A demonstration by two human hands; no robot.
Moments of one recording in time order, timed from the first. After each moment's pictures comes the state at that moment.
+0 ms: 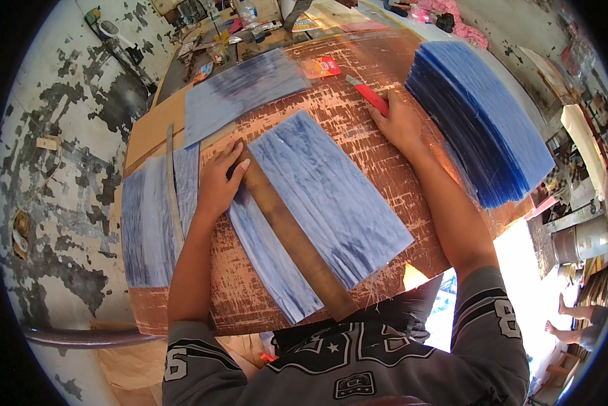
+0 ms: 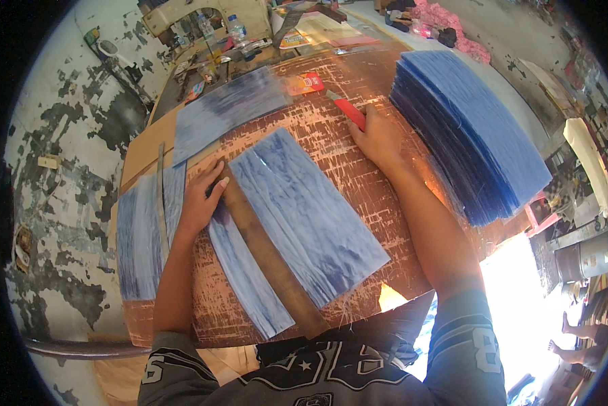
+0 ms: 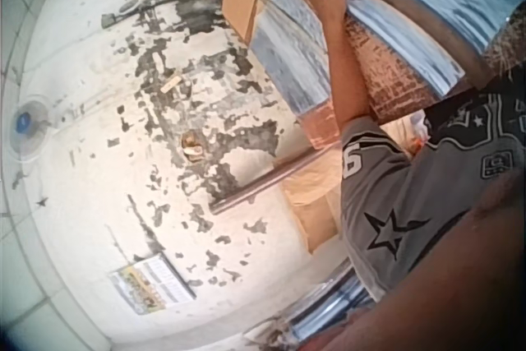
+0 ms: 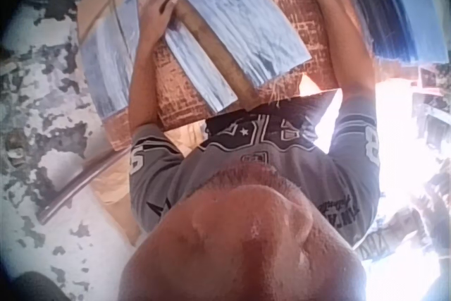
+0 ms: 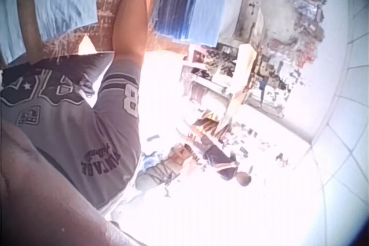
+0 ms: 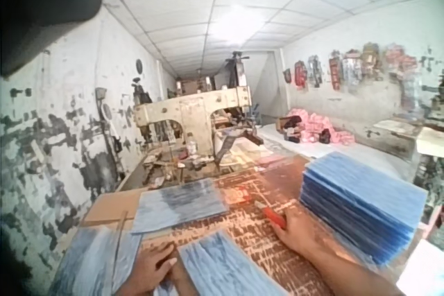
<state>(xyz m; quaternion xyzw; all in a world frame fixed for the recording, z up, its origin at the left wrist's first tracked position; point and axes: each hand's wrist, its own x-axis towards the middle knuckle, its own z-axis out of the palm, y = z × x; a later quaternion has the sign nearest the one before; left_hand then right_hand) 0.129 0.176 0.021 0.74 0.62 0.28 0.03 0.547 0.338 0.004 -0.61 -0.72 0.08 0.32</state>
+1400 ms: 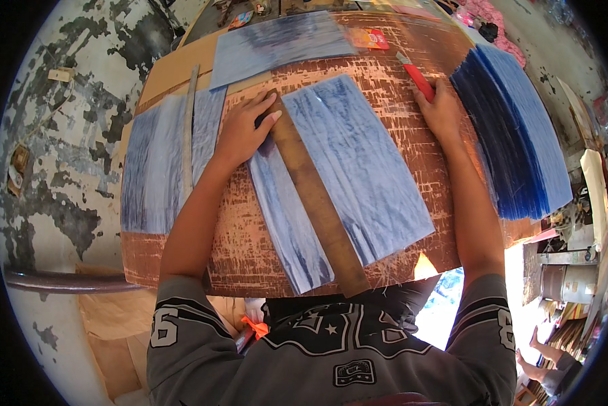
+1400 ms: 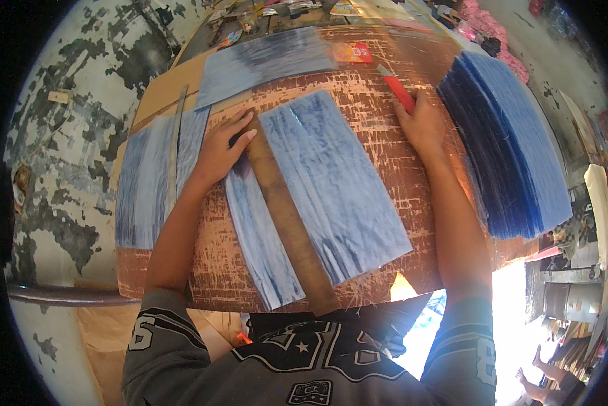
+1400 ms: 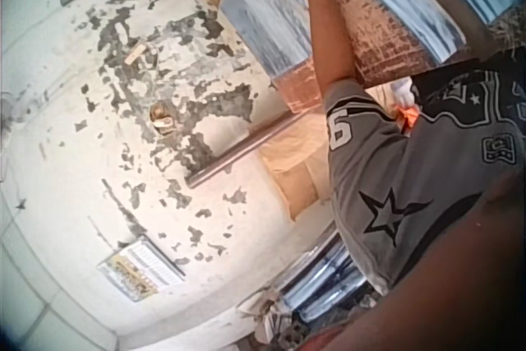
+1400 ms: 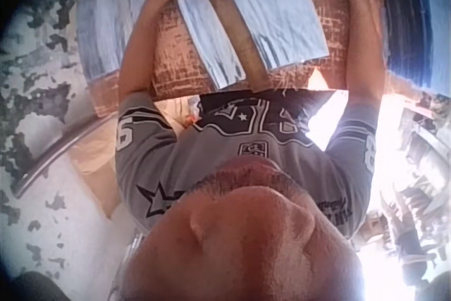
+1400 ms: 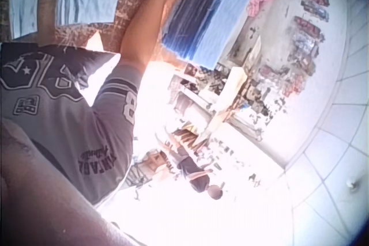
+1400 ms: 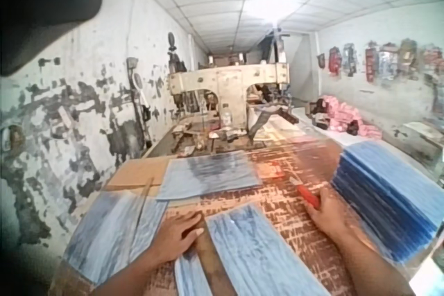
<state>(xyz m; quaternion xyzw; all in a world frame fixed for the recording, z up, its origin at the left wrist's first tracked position) 0.126 0.177 0.012 0.73 0.63 0.27 0.02 0.553 0.349 -0.008 -0.62 -0.72 0.04 0.31</state>
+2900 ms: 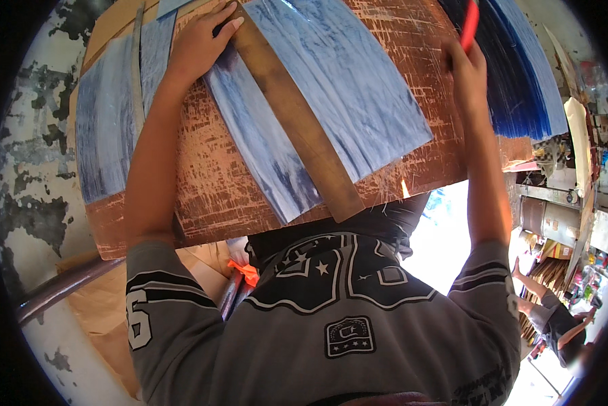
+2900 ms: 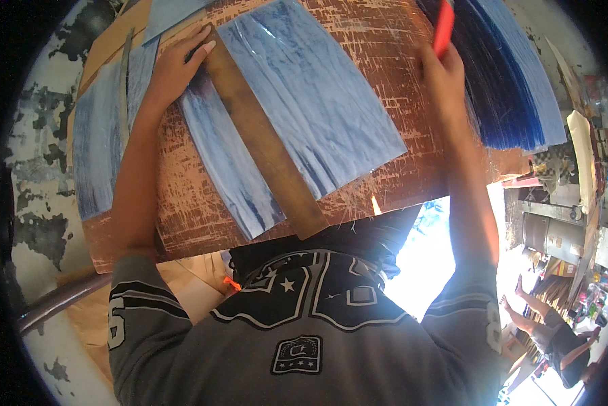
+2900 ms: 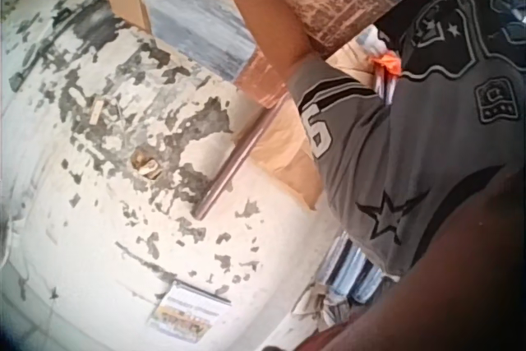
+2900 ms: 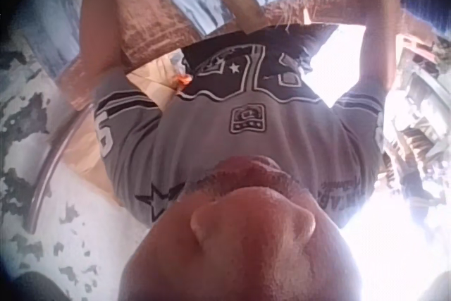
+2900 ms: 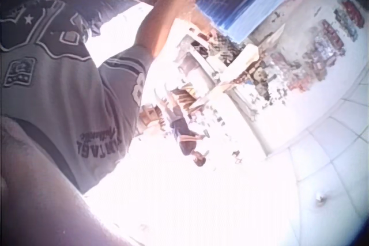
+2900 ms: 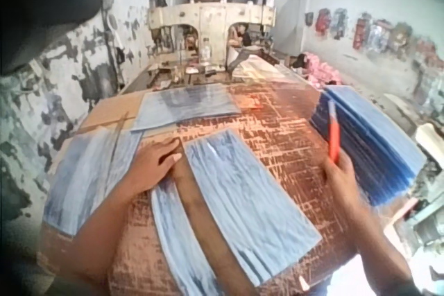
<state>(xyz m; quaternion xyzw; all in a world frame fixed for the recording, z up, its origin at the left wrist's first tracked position) 0.108 0.193 -0.002 0.76 0.60 0.27 0.01 0.604 0.220 0.017 -0.53 -0.61 0.33 0.49</state>
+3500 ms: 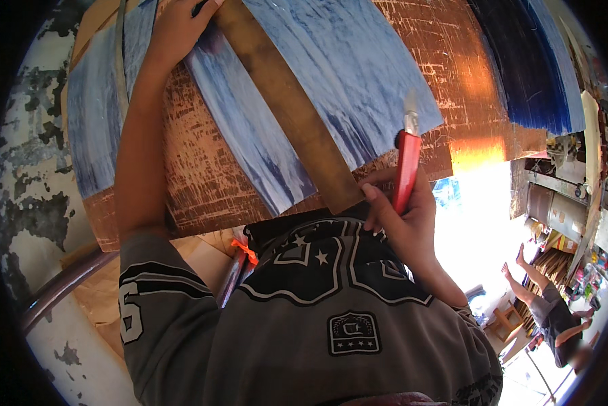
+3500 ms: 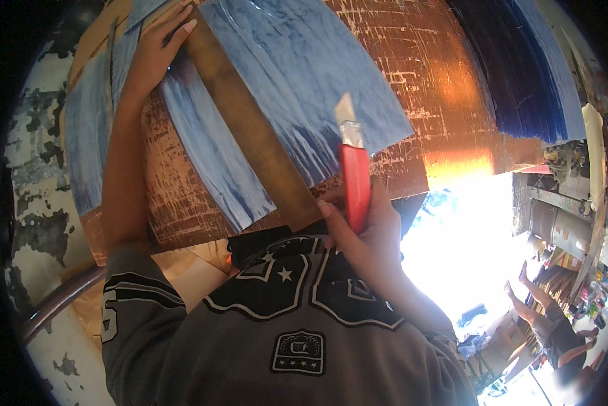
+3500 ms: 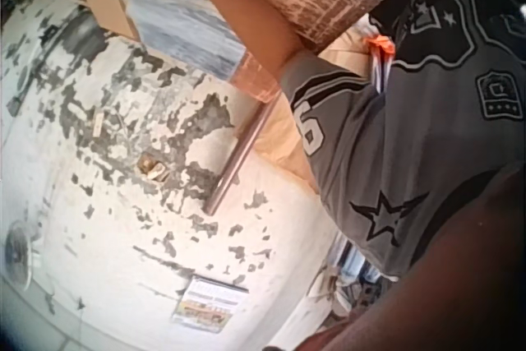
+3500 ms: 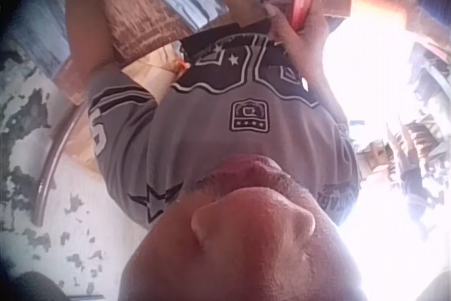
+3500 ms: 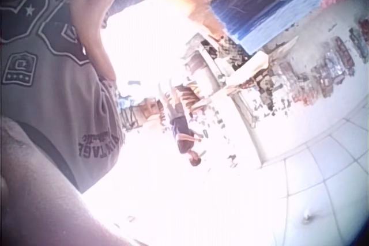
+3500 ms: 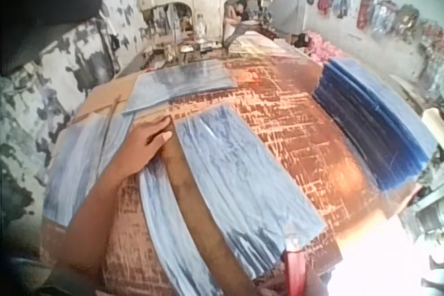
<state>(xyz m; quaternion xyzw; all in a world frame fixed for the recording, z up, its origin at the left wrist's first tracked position) 0.132 0.183 0.025 0.73 0.62 0.28 0.09 0.526 -0.044 0.035 -0.57 -0.45 0.59 0.34</state>
